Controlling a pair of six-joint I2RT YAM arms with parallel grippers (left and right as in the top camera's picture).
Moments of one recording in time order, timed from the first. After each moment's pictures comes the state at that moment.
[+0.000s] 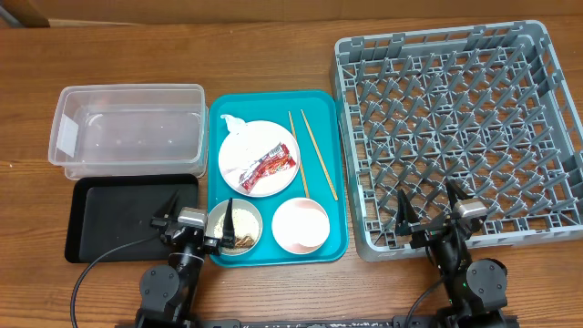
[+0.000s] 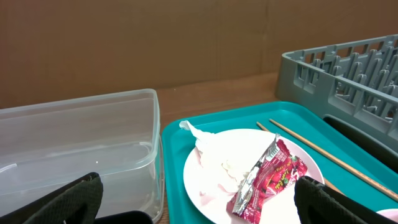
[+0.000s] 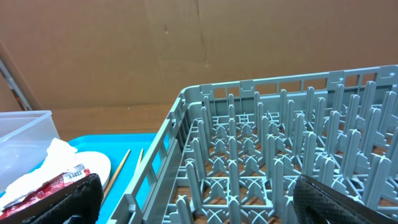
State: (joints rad) left arm -0.19 0.02 0.01 -0.08 -0.01 0.05; right arm 0.22 0.01 0.02 -0.03 0.00 0.15
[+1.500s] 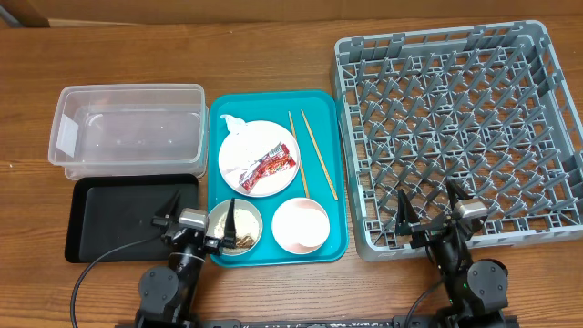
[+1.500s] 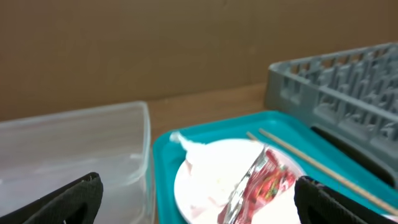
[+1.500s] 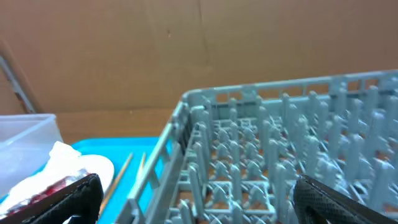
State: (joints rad) left arm -0.19 0.02 0.01 -0.04 0.03 0.06; right arm 0.22 0.01 0.02 0.00 -0.02 0.15
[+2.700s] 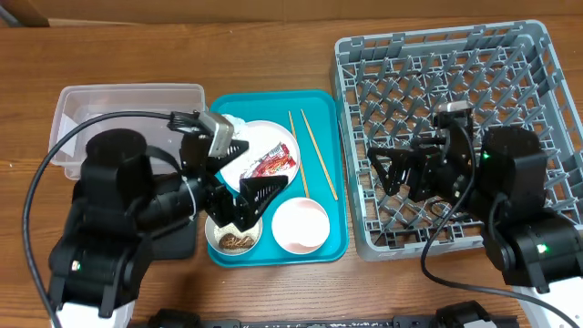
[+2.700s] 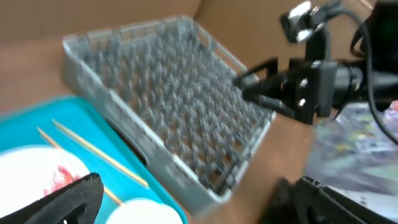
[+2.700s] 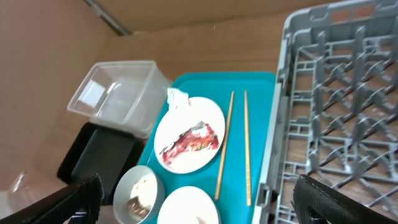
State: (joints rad) left arm -0.19 0.96 1.23 -0.80 0.78 -0.12; right arm 0.22 0.95 1.08 -0.71 -0.44 0.29
